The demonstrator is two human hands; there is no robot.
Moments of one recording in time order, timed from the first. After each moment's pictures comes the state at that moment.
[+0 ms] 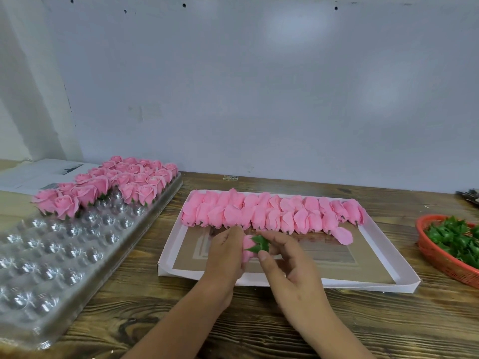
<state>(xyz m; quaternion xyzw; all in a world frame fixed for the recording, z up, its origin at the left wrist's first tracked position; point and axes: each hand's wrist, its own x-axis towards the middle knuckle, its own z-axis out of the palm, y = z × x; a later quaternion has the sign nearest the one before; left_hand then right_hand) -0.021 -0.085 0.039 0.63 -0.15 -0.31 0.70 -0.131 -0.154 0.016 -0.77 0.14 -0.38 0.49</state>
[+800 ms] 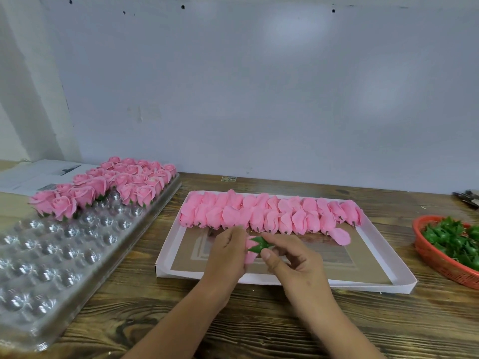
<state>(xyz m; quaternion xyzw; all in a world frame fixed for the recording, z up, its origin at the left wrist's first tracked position) -0.019 -0.087 0.034 0.65 -0.22 -0.29 0.66 -0.131 -0.165 0.019 -0.70 0.16 -0.40 0.57</state>
